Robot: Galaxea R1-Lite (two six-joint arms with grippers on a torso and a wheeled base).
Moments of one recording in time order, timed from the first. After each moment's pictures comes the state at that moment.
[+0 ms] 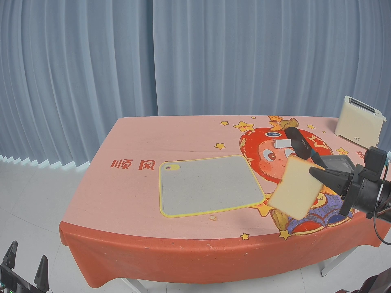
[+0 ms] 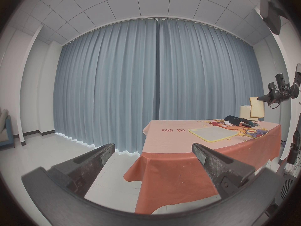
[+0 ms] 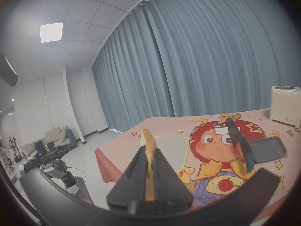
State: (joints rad) left arm 0.00 0.02 -0.02 -0.01 0.03 -0.02; right arm 0.50 1.22 -0.41 -0.64 0.20 0.22
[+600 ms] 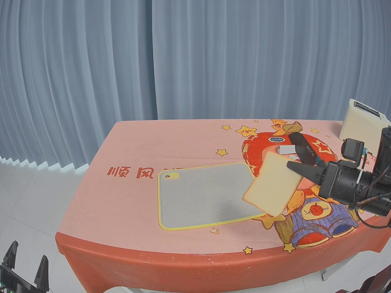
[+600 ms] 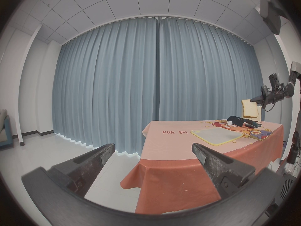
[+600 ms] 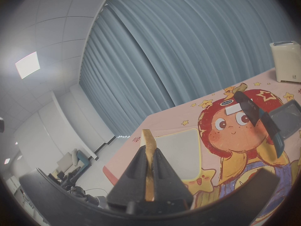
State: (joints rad) left arm 0.00 0.02 -0.02 -0.01 0.03 -0.02; right arm 0.55 1.38 -0.51 -0.65 0.17 0.53
